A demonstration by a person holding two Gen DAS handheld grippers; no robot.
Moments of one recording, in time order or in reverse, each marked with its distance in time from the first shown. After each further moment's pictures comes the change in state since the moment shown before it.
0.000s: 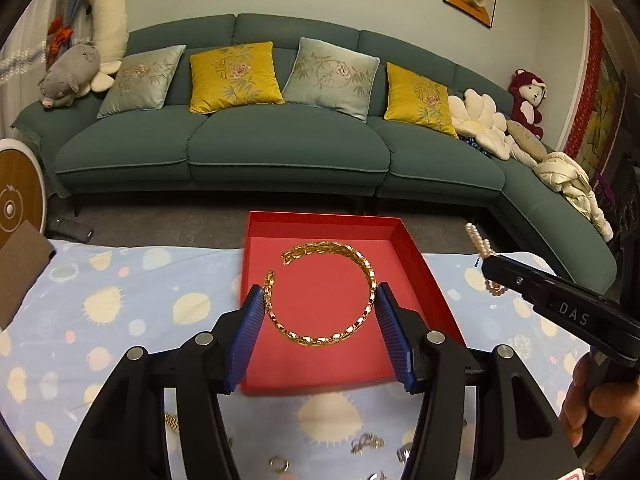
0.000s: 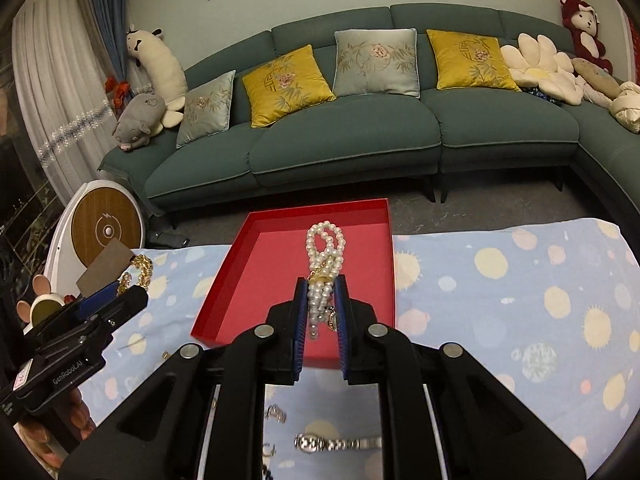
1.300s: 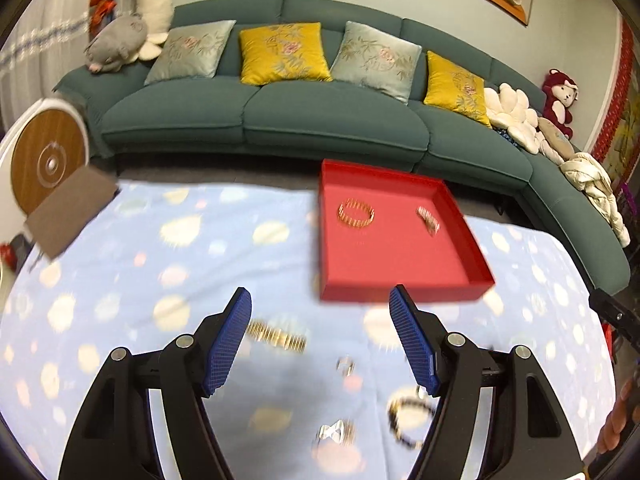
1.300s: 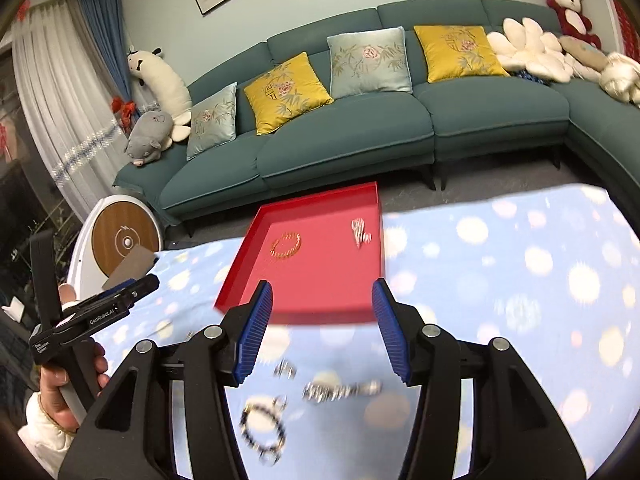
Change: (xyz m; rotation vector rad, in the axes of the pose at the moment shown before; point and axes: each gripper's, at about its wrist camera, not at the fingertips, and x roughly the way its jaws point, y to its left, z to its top) left arm -0.099 0.051 -0.077 -0.102 0.073 0.112; right arm -0.110 -0.013 -0.074 0.058 -0.035 0.037
